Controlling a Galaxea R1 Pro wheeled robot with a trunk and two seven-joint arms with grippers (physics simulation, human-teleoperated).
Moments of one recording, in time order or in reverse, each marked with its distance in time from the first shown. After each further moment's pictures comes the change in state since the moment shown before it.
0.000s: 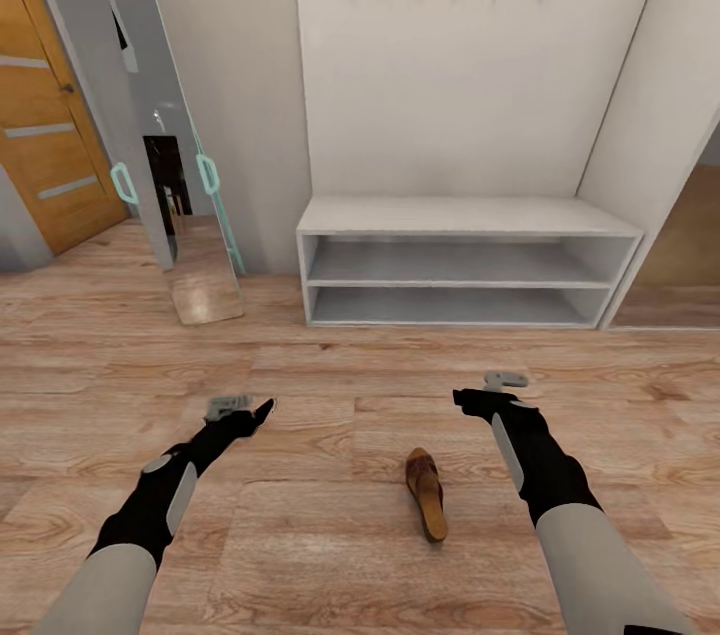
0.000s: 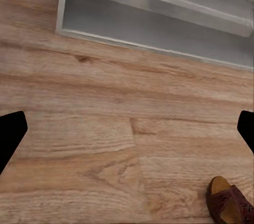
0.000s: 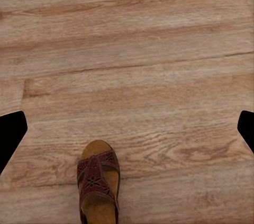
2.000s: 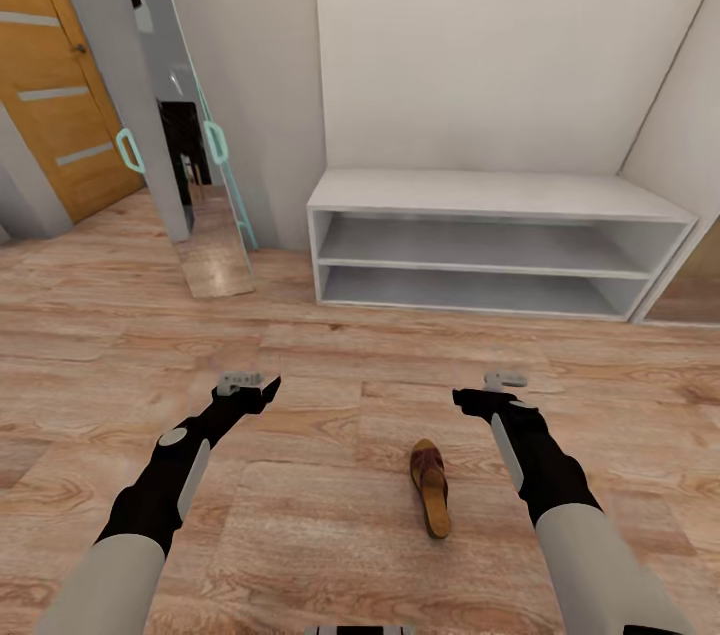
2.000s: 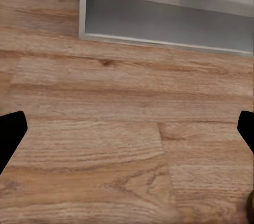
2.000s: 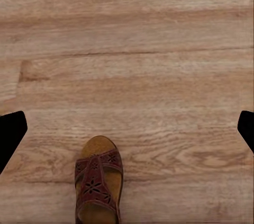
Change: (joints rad) left arm 0.001 -0.009 -0.159 -0.165 0.002 0.059 0.142; right arm 0.000 0.001 0.001 0.000 0.000 -0.003 -0.001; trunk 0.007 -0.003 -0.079
